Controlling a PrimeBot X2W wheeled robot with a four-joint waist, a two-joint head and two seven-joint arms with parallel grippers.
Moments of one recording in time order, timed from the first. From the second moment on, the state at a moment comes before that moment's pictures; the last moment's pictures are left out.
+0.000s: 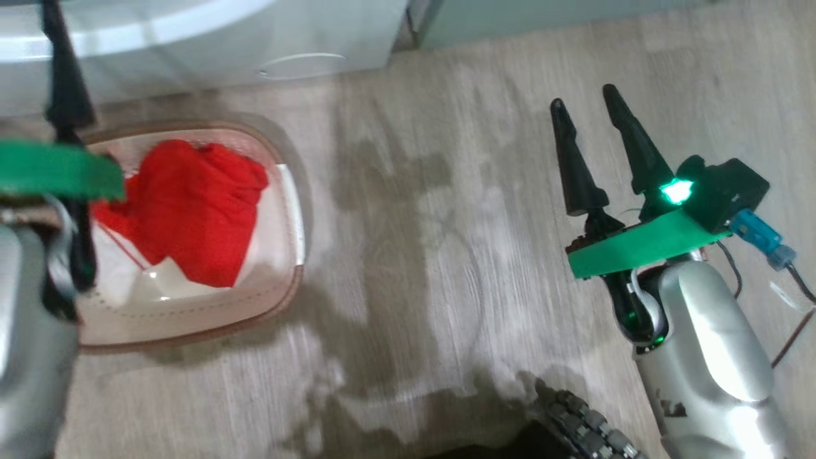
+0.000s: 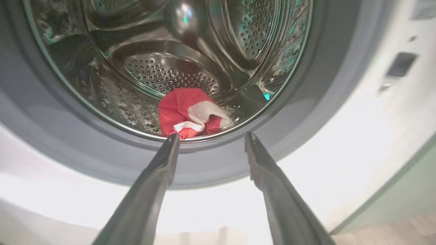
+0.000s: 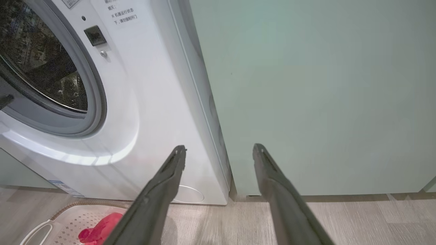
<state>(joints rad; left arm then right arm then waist) -0.58 0.45 -0.19 0.12 -0.48 0.24 -0.23 -0.41 -0.05 0.17 0.20 0.33 0.13 -0.25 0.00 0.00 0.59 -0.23</state>
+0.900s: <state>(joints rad) -0.09 0.30 -0.26 -0.06 -0.39 0.25 -0.25 -0.17 -0.05 0.04 0.15 0.23 0.13 -0.14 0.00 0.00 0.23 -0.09</state>
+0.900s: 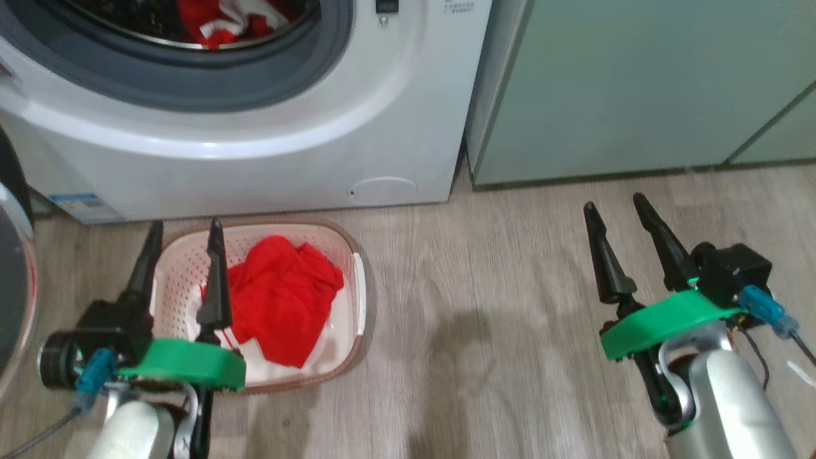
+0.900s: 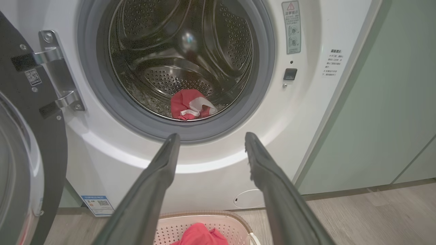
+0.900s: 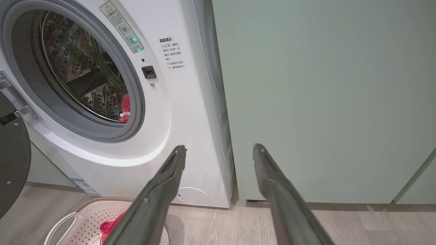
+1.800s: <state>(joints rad) 0.01 0.30 -0.29 -0.03 -0.39 0.25 -0.25 -0.03 -0.05 0.01 0.03 0.22 0.13 -0.06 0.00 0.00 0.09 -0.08</state>
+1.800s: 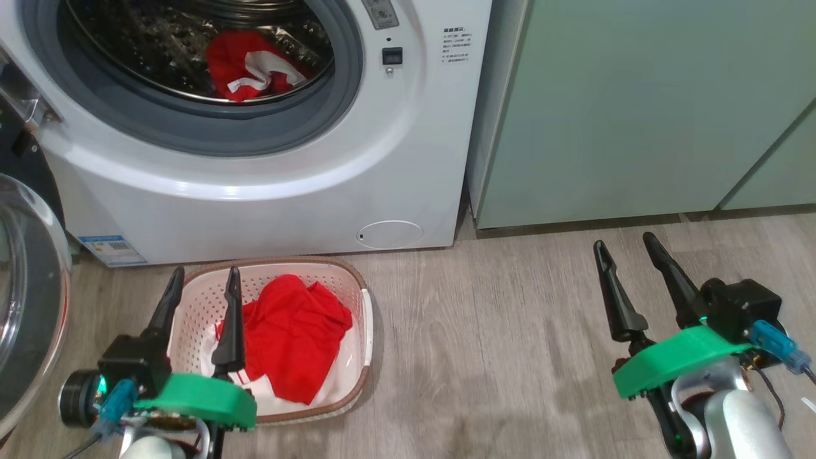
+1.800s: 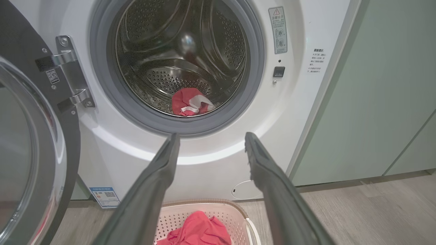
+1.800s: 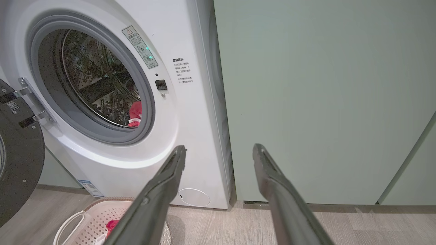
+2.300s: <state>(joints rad) 0.00 0.30 -0.29 -0.04 -0.39 0.26 -0.25 -0.03 -0.05 0.01 0.02 0.22 0.13 -0.06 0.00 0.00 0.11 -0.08</state>
